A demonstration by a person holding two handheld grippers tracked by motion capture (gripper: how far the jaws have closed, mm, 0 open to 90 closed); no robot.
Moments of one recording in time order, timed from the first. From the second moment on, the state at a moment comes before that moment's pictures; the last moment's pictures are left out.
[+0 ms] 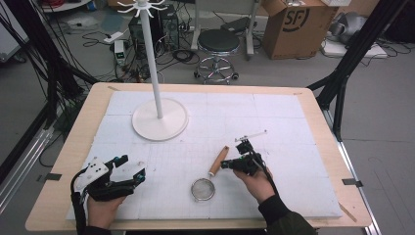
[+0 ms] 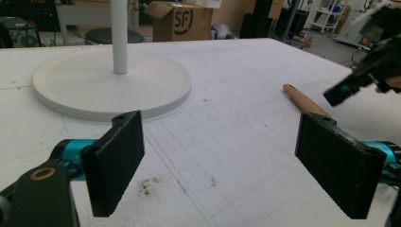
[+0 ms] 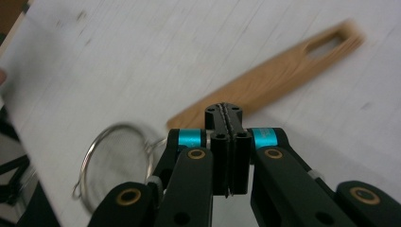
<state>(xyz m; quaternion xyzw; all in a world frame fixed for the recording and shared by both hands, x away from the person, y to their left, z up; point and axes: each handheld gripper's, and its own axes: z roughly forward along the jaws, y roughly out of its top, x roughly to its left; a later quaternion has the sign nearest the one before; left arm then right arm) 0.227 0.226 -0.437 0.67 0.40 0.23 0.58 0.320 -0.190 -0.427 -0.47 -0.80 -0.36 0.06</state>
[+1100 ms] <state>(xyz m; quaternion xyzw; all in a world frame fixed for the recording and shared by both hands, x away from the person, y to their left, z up) 0.227 0.226 -0.437 0.67 0.40 0.23 0.58 0.313 -0.124 -0.453 -0.43 -0.81 -0.37 0.13</state>
